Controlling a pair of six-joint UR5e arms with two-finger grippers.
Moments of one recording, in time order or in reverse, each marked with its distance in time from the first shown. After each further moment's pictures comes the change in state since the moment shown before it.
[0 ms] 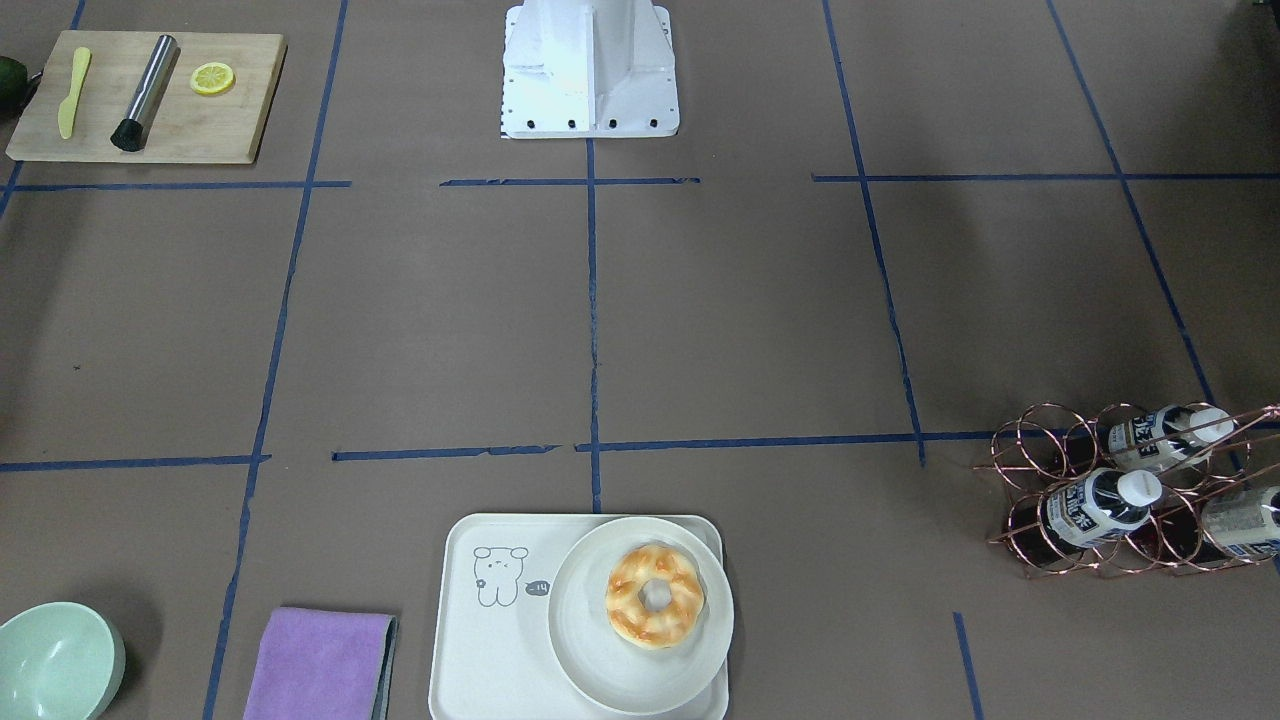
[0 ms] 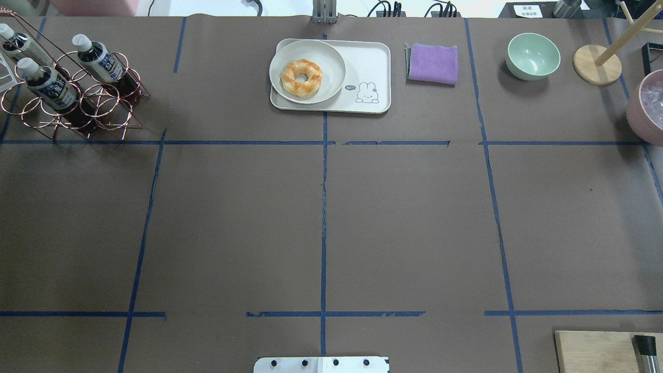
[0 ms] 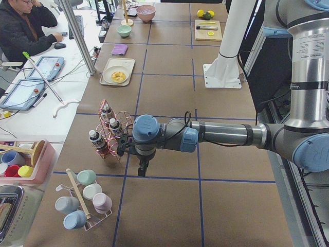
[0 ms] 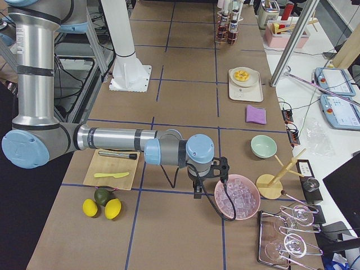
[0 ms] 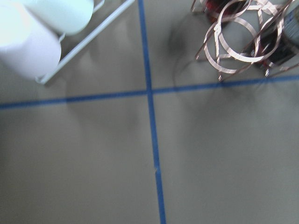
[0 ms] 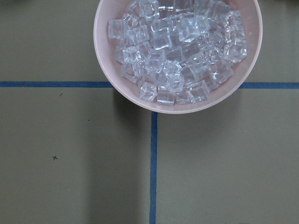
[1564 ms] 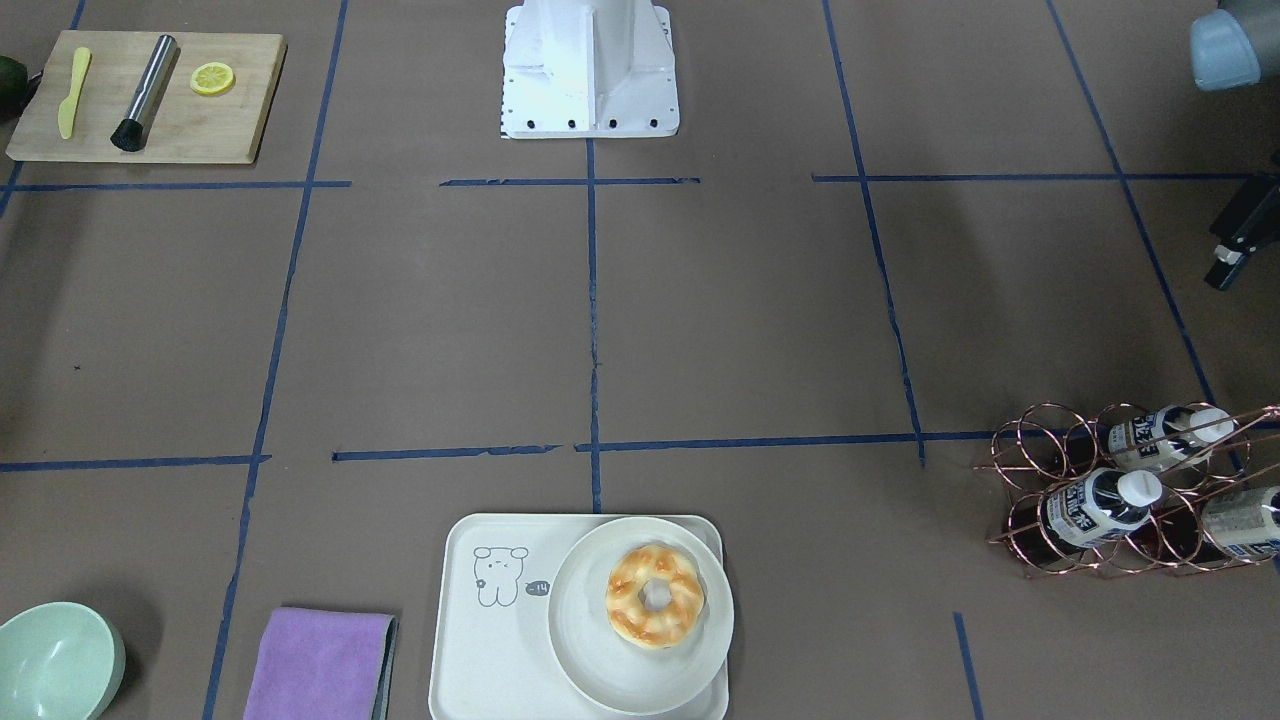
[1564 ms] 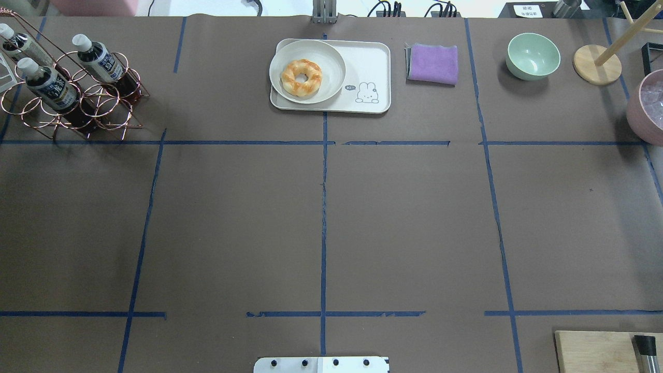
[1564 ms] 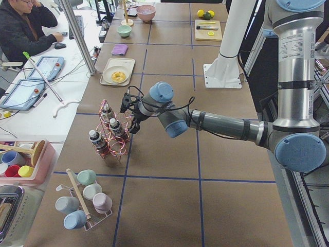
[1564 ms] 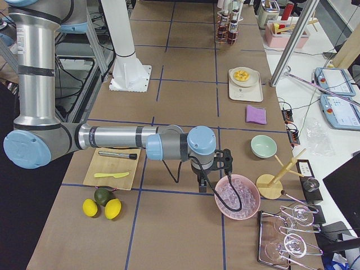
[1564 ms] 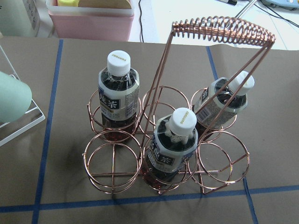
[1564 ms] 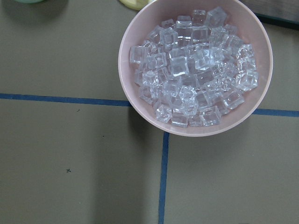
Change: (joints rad) left arm 0.337 0.005 -0.095 -0.682 0.357 -0.789; right arm 0.000 0.003 0.029 0.061 0.002 0.018
